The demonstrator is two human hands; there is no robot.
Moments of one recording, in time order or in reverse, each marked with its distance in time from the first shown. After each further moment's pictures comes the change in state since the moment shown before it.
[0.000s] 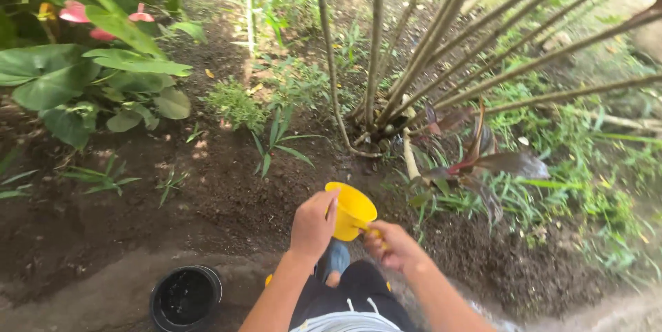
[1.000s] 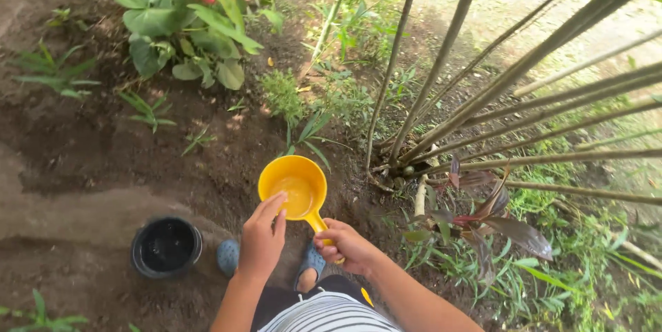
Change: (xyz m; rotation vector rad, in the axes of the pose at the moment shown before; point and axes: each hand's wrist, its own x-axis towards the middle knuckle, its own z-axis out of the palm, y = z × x) left_hand -0.098 0.020 -0.063 0.034 0.516 -0.156; right_hand -0.056 0.001 0.145 -0.565 -0.408 0.174
